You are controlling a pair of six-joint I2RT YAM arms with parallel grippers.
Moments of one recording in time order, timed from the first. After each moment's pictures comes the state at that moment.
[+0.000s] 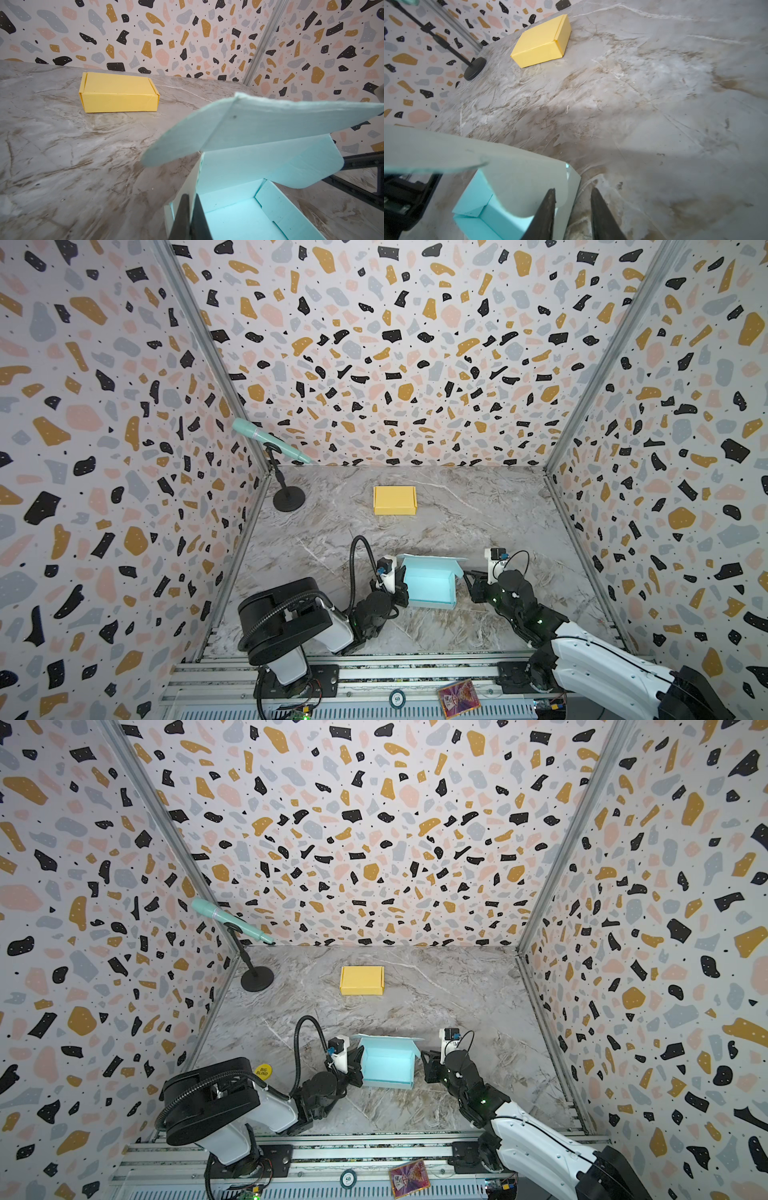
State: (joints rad) left arm -1.08 1.65 0.26 1.21 -0.56 -0.38; right arm 0.68 0.82 0.20 0.14 0.10 0.57
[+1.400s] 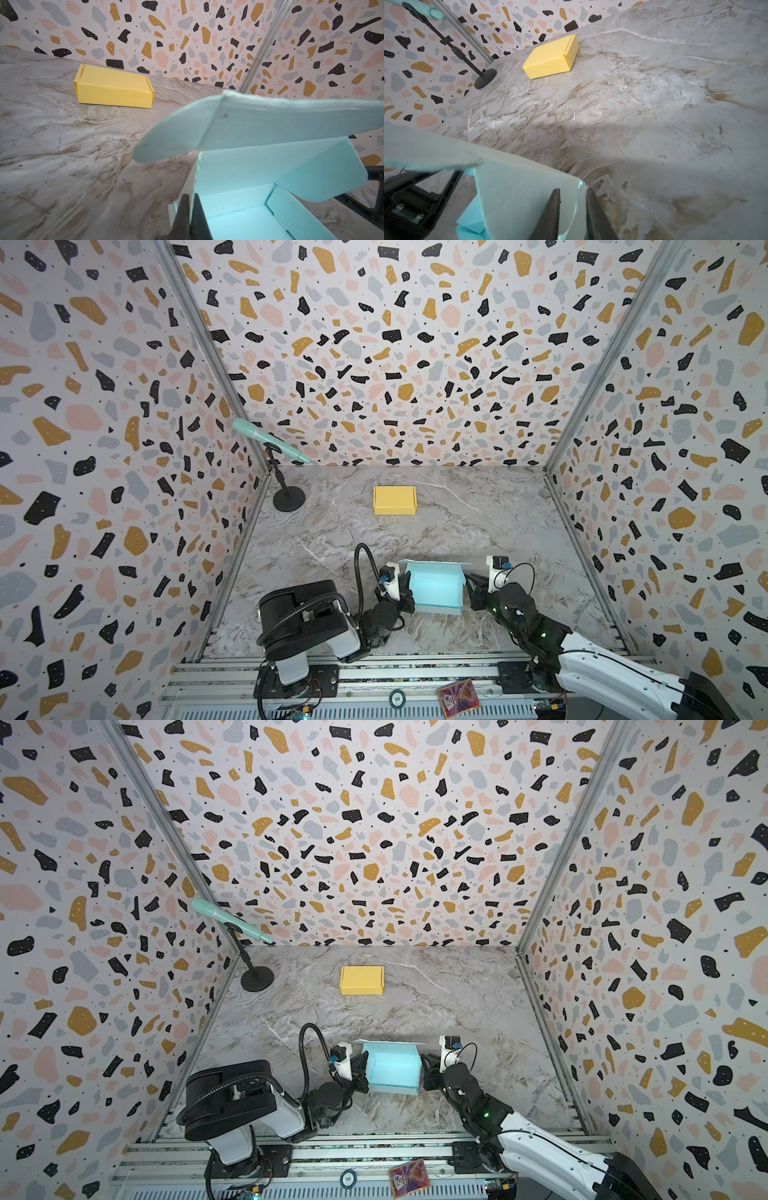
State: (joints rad) left arm -1.19 1.75 0.27 1.32 -0.70 -0.44; right arm 0.82 0.65 0.13 0.14 0.29 0.58
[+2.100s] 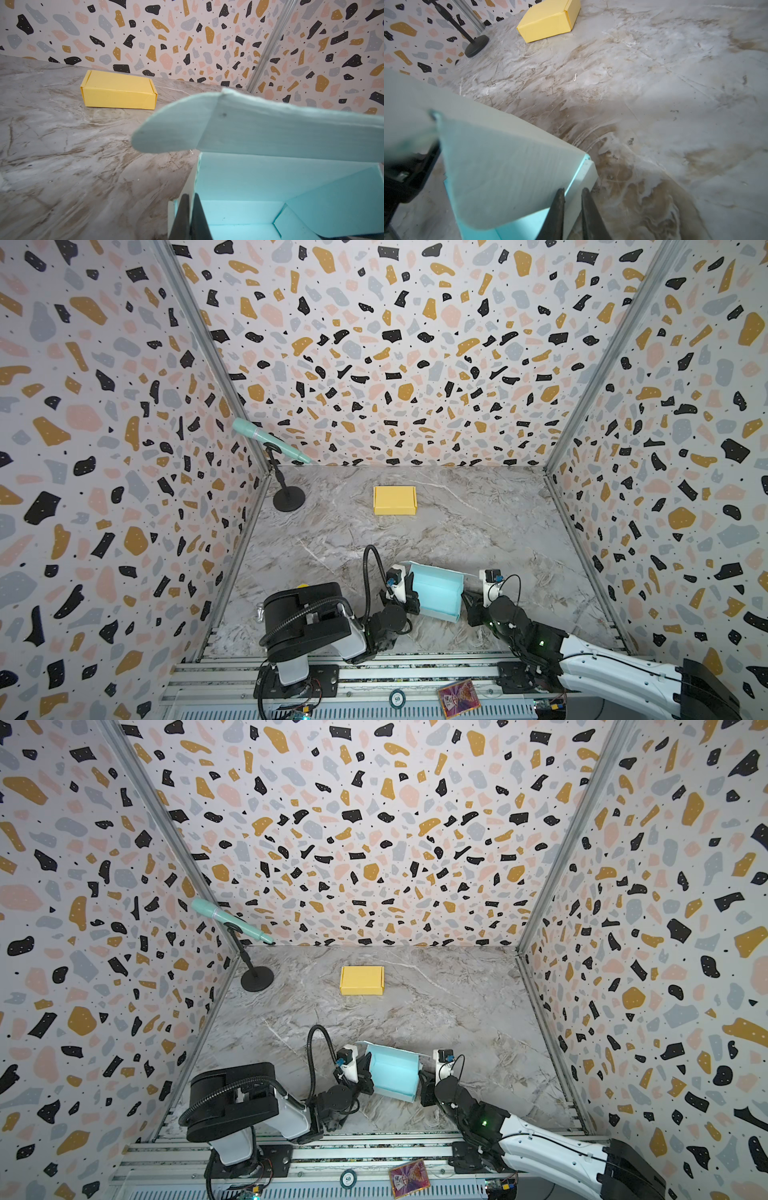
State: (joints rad) left arm -1.25 1.76 0.33 1.25 -0.80 -0.42; right arm 1.00 0.70 0.08 0.09 0.38 0.67
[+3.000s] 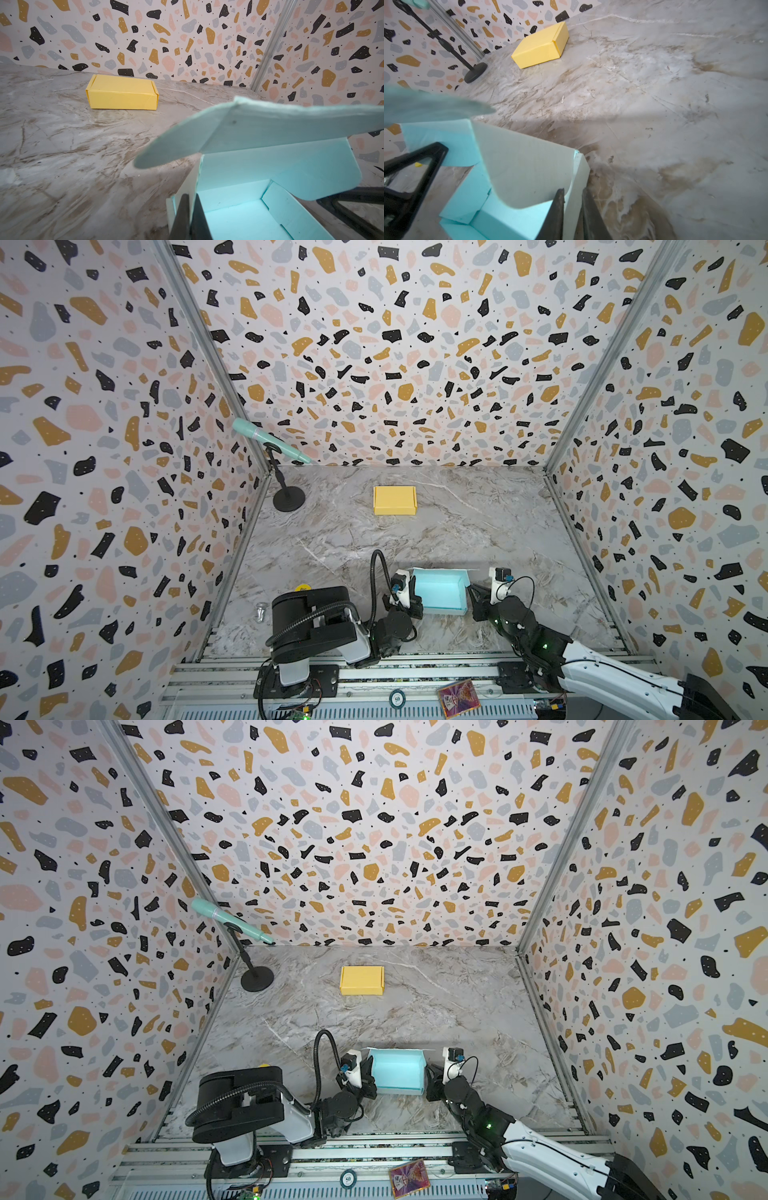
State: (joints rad) left arm -1.31 1.80 0.36 1.24 -0.90 -0.40; right arm 0.89 0.58 0.00 0.17 0.37 0.62
